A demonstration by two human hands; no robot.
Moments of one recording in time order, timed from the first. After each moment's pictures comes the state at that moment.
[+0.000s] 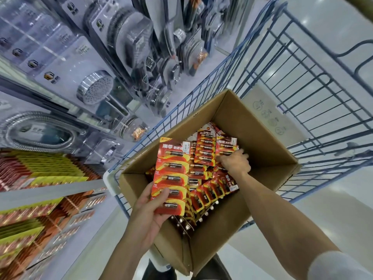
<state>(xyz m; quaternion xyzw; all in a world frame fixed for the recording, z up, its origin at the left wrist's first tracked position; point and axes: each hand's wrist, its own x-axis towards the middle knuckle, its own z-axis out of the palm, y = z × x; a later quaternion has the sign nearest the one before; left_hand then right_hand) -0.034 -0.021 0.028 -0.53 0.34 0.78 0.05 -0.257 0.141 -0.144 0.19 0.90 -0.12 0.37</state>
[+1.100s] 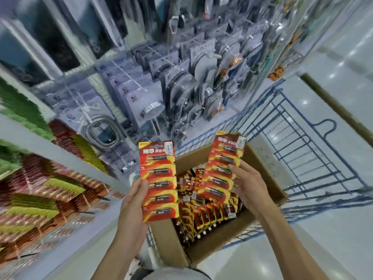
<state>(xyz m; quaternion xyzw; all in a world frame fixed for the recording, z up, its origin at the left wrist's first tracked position) 0.029 -0.030 0.122 -0.47 0.37 0.78 -0.18 -0.185 0.146 0.112 0.04 0.60 -0.68 0.42</state>
